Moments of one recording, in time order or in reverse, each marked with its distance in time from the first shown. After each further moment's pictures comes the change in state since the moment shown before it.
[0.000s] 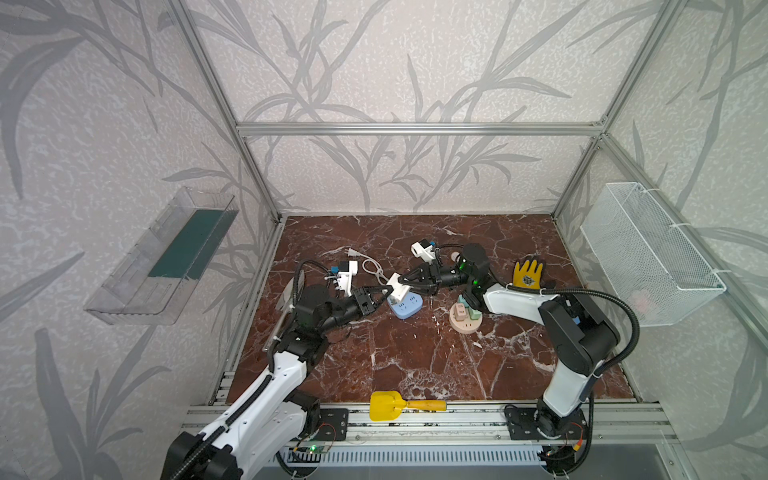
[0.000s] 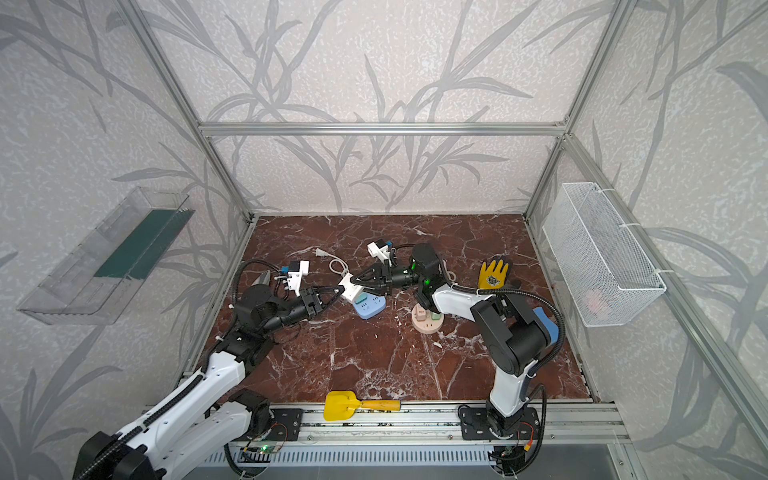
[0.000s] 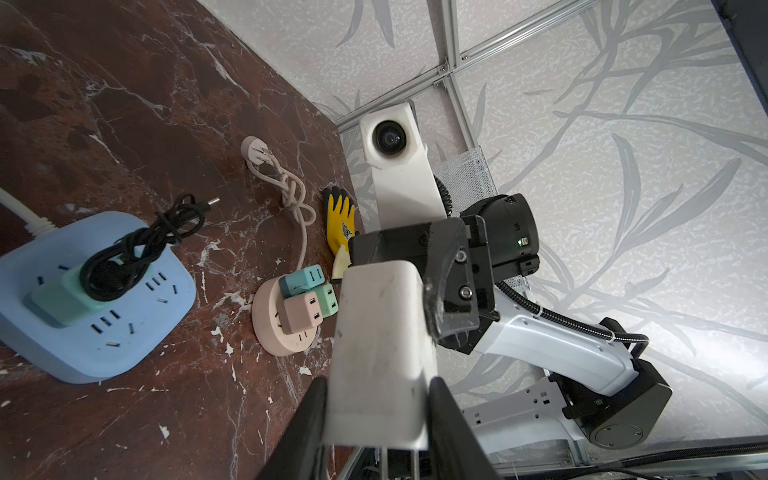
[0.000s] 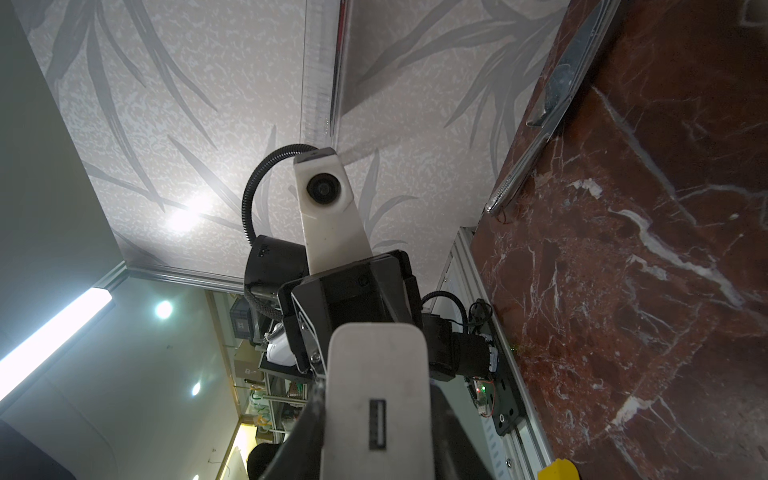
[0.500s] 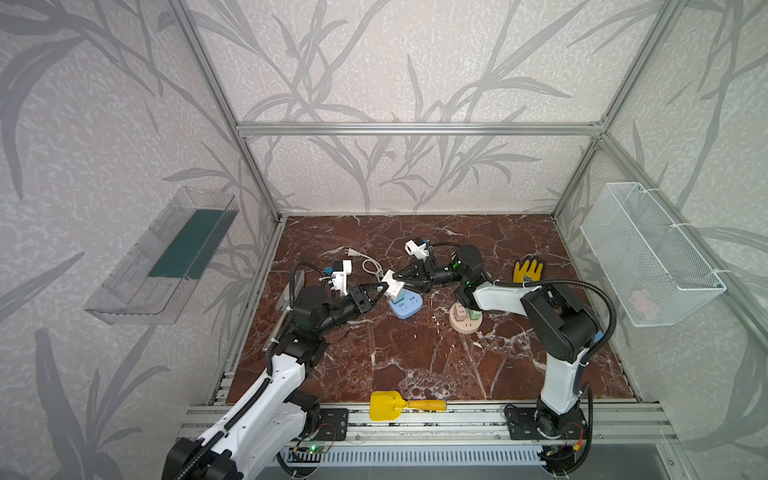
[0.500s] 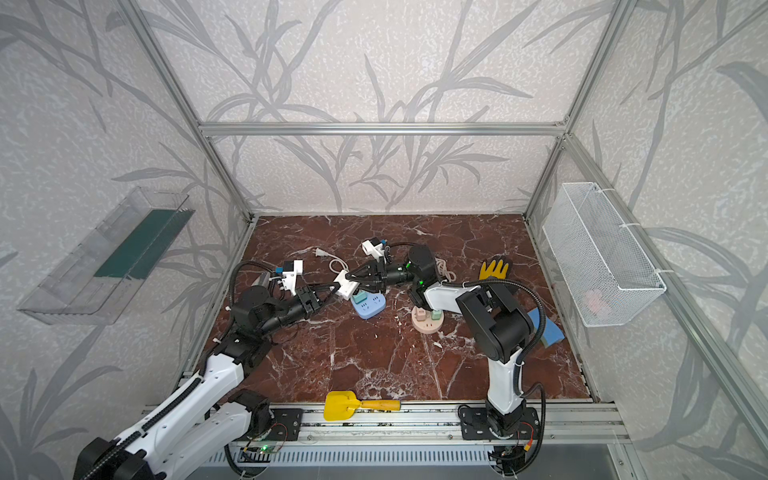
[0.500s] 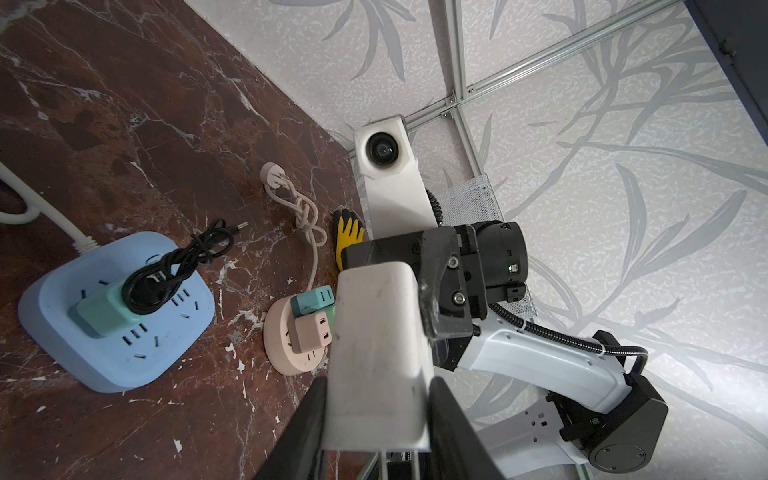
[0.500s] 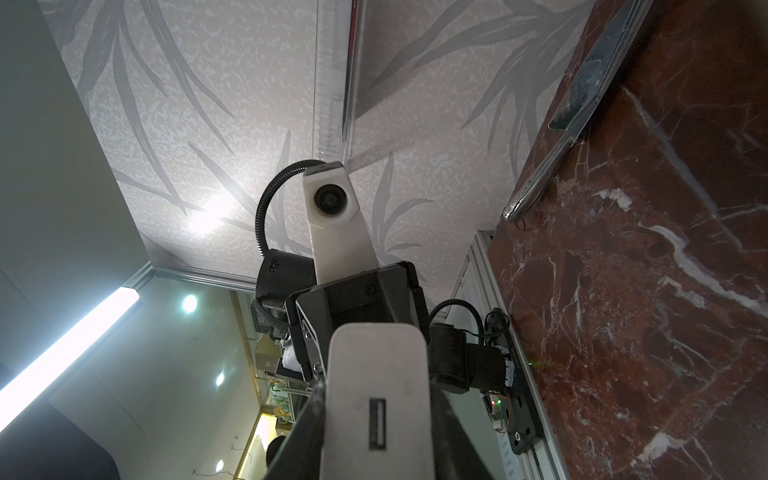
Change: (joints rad) left arm 0.012 -0.025 -0.007 -0.002 -0.055 -0.007; right arm 0.016 0.106 0.052 0.198 0.001 0.158
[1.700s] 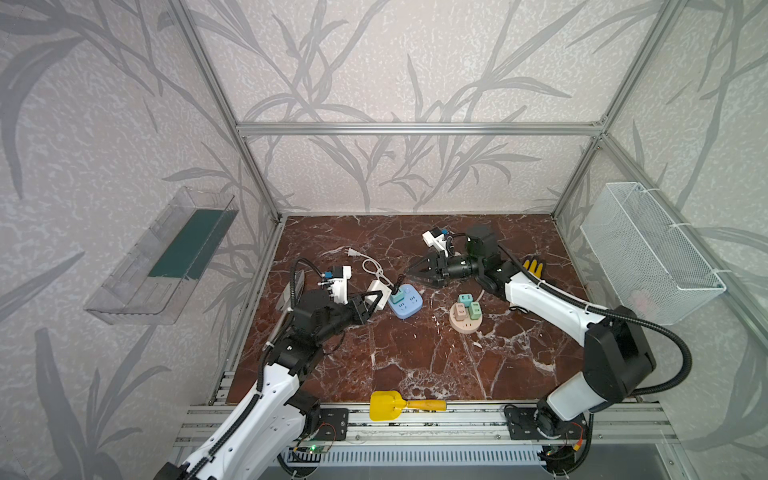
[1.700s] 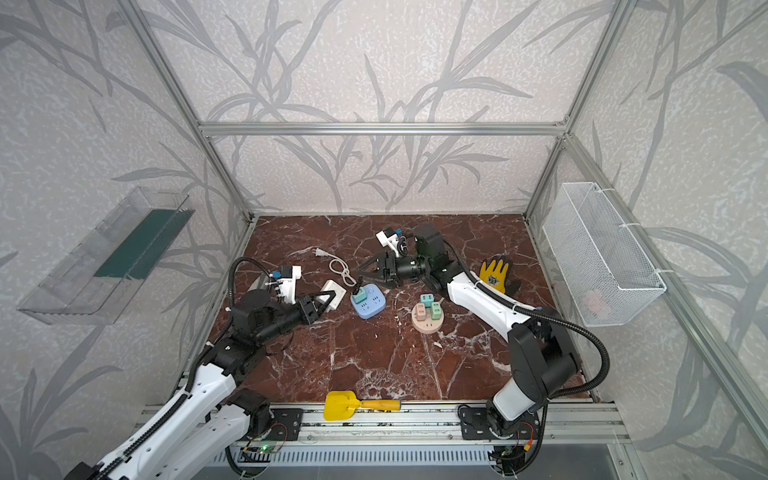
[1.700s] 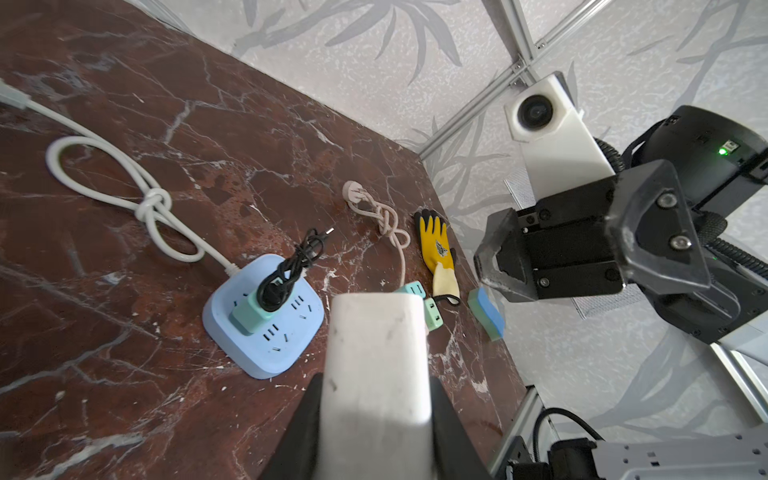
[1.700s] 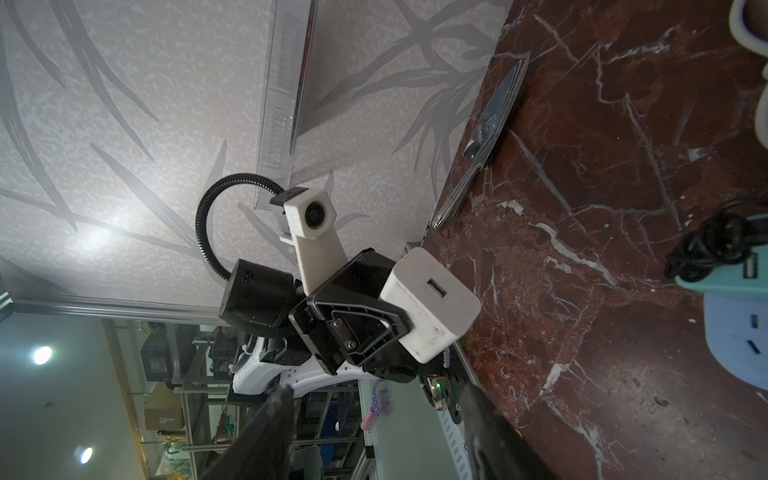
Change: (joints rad) left arm -0.039 -0.076 0.039 -0.268 -0.165 0.350; right arm -0.058 -0.346 0.100 -1.049 0.099 -0.689
